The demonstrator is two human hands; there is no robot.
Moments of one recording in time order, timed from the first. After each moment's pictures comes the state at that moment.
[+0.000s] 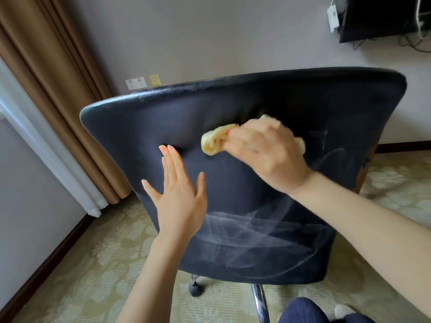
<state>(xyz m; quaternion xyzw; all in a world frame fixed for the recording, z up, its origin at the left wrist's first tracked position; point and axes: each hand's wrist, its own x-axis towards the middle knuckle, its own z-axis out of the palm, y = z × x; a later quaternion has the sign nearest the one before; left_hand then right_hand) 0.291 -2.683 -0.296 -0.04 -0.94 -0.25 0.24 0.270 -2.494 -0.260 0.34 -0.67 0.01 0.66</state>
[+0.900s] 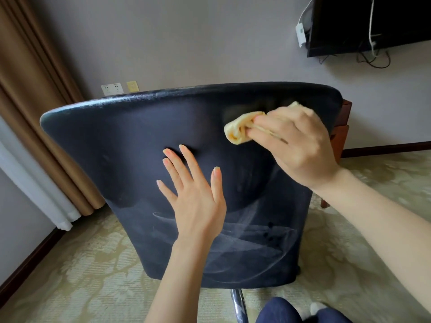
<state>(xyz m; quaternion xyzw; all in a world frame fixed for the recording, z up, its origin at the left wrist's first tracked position) 0.309 -2.607 -0.304 -0.09 -0.91 -0.30 0.26 0.313 -2.415 -0.240 0.28 -0.68 -0.11 0.67</state>
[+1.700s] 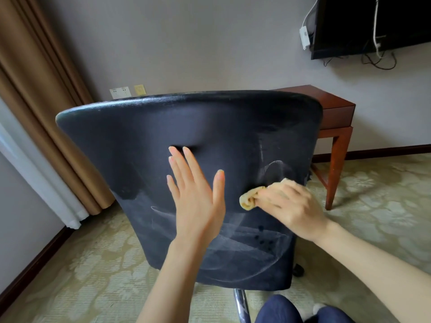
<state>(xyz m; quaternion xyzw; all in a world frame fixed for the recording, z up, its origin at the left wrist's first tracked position) 0.325 -2.616 -0.299 -0.12 -0.90 -0.33 0.26 0.330 -2.405 -0.357 0.32 -0.78 -0.06 0.53</state>
